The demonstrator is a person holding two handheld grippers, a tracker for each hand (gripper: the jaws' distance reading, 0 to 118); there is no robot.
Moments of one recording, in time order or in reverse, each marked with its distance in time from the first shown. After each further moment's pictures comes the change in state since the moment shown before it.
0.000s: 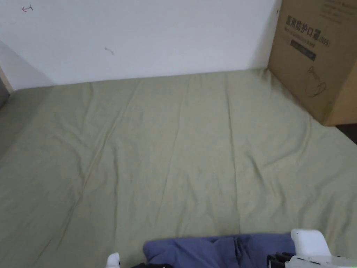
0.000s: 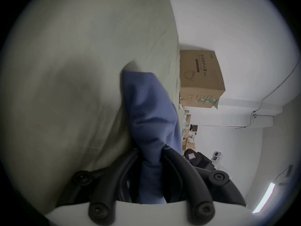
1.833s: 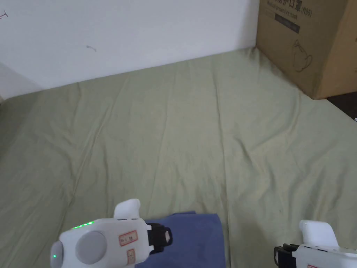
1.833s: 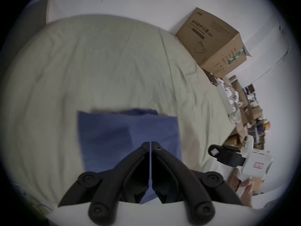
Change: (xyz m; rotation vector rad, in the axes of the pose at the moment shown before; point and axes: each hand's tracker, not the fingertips) left arm 0.168 -0.031 -0.054 -0.015 0.532 -0.573; right arm 0.052 -0.022 -0.006 -0.022 0.028 -0.164
